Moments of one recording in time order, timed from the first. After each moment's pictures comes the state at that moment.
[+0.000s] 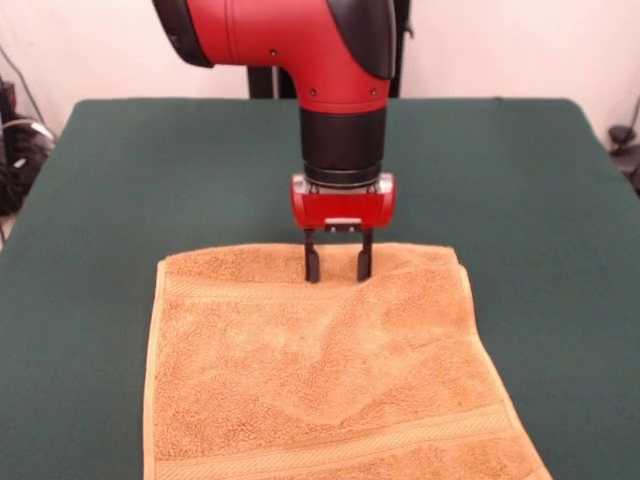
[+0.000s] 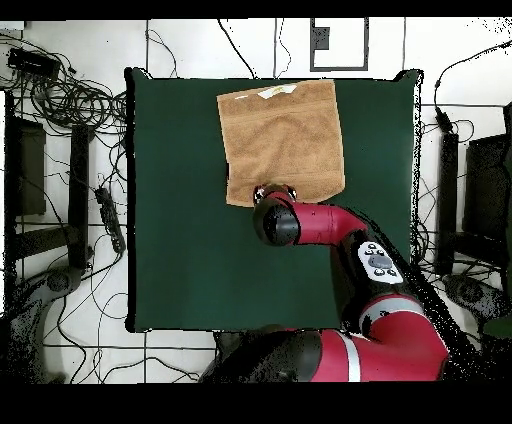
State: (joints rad) arm -0.33 -0.40 0.13 1.61 -0.30 0.11 1.76
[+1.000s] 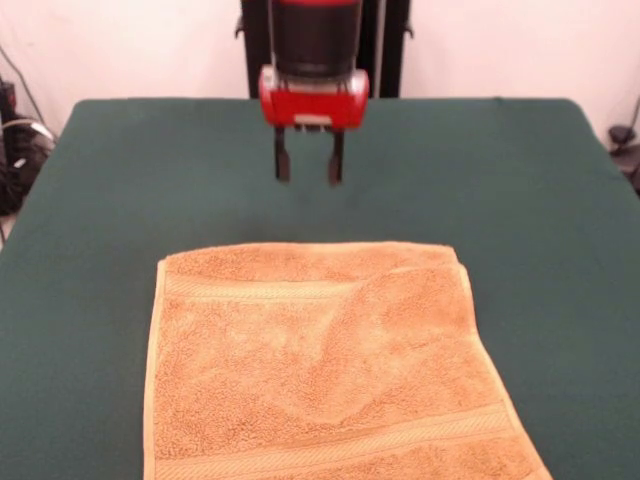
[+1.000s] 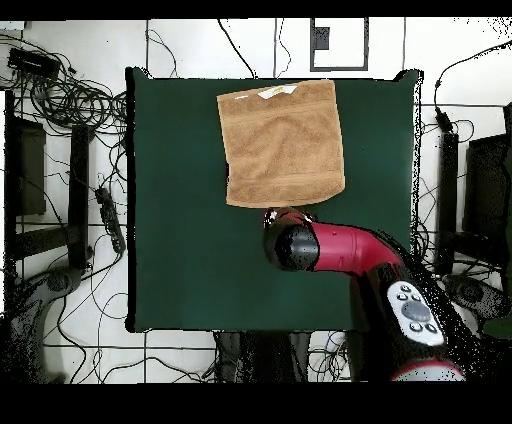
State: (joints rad) arm -0.38 -0.66 0.12 1.82 -0.28 0.32 1.76
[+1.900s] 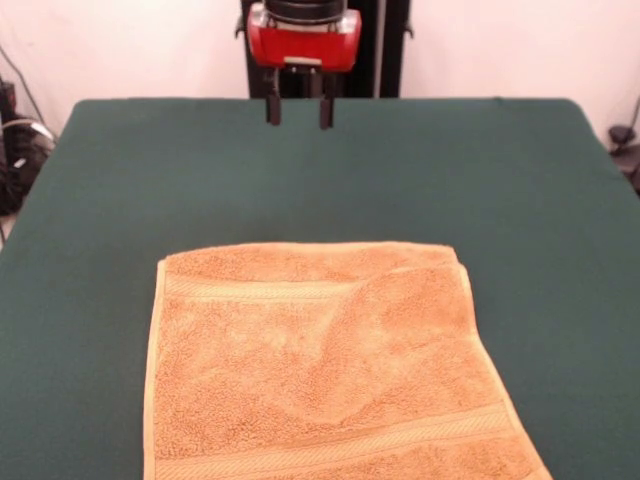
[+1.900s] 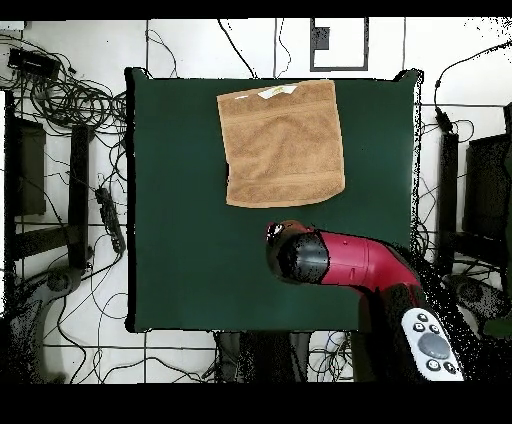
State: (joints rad) arm -0.39 -0.76 0.12 1.87 -0.26 0.45 1.76
